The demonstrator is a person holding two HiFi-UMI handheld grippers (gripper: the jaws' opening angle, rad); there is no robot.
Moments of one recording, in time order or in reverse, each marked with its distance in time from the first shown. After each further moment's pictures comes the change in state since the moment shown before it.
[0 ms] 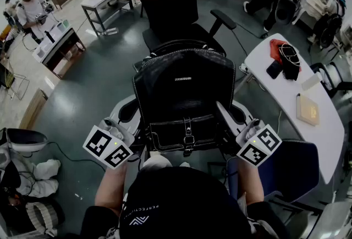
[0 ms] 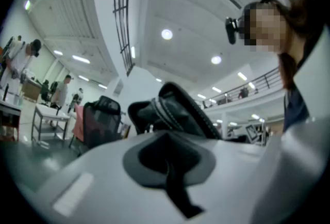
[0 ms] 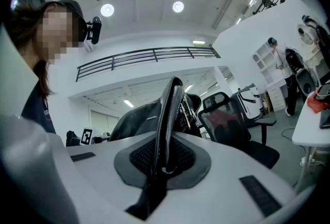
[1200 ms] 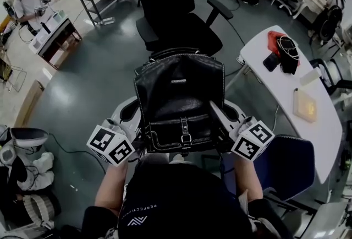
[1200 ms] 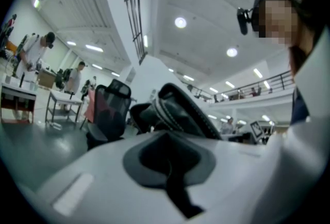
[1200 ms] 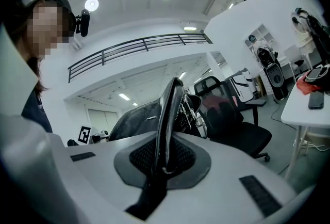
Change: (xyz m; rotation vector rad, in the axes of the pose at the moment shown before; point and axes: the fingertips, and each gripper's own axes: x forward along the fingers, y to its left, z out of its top) left arm 0.010 -0.007 -0.064 -0.085 0.114 0.119; right arm -0.024 -0.037 -0.043 0.093 0.128 -0.030
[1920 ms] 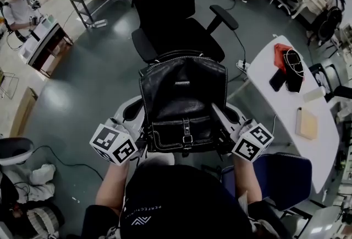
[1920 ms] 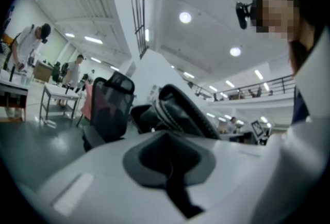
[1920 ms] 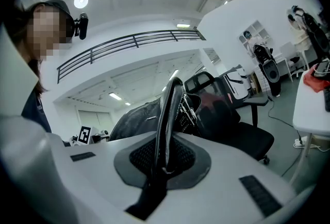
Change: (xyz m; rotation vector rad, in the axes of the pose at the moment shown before) left arm 0.102 0.112 0.015 -0.031 0.047 -0.037; right arm 0.109 -0.086 0.024 0.037 0.019 -0.066
